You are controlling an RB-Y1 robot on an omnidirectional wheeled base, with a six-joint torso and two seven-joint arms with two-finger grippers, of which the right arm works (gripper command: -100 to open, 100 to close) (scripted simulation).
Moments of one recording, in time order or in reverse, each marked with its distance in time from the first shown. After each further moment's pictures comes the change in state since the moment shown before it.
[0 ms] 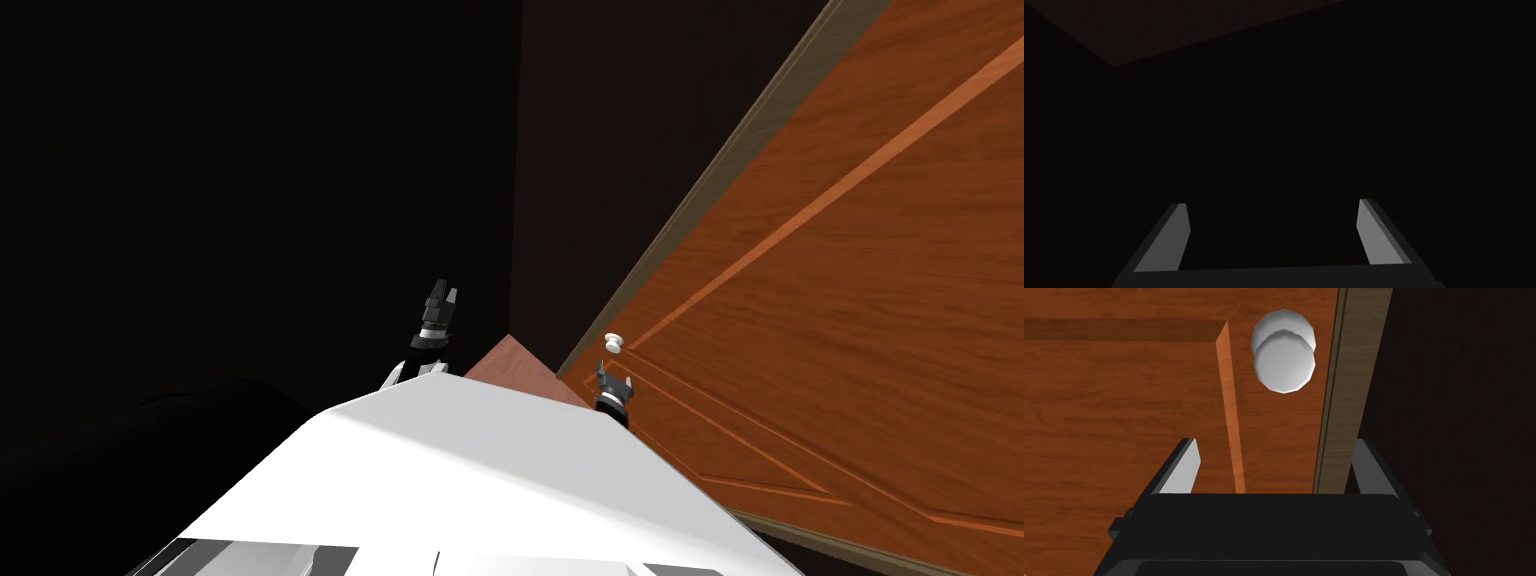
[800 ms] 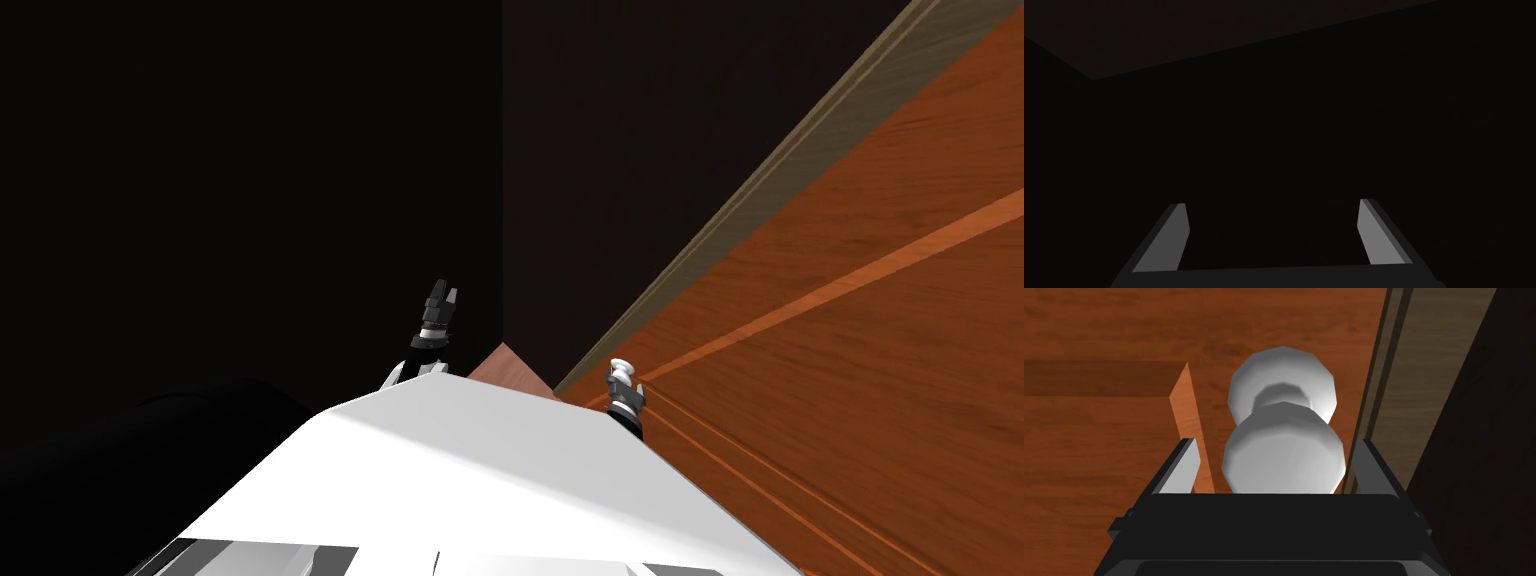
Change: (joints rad) arm 0.025 -0.075 -0.001 0.047 -0.002 -0.026 -0.069
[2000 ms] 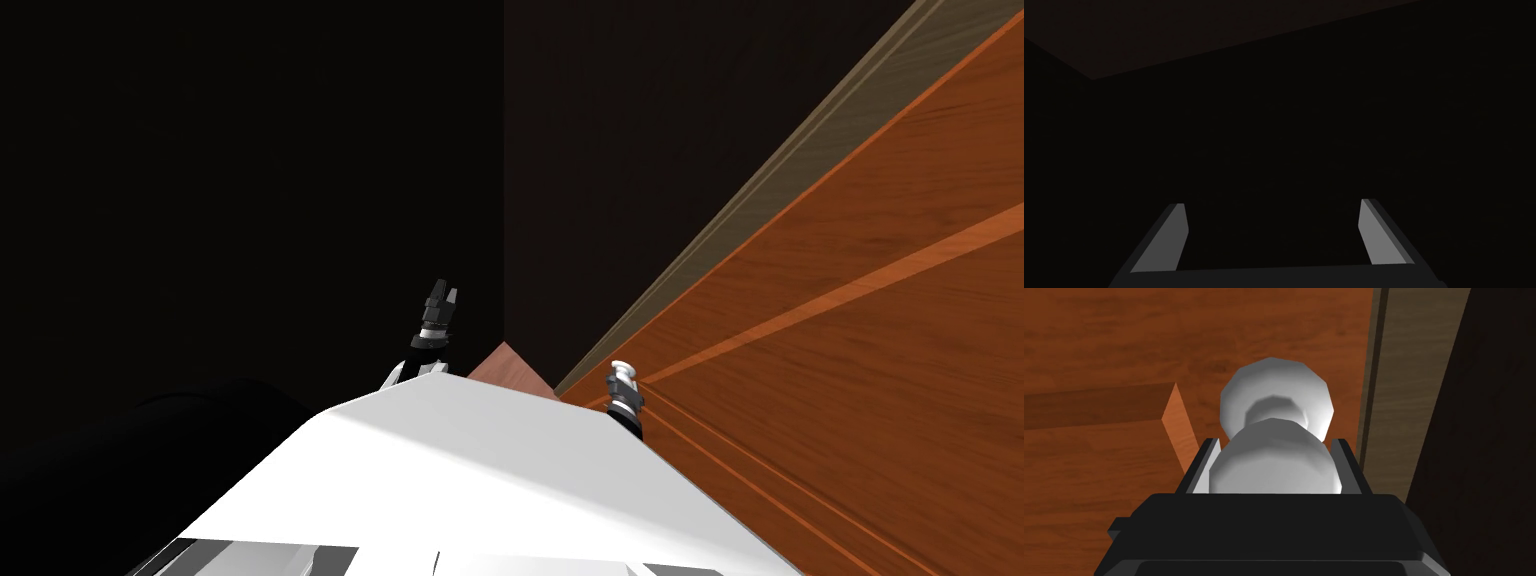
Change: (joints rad) arm 0.000 -0.009 0.020 0.005 -0.023 0.002 -0.092
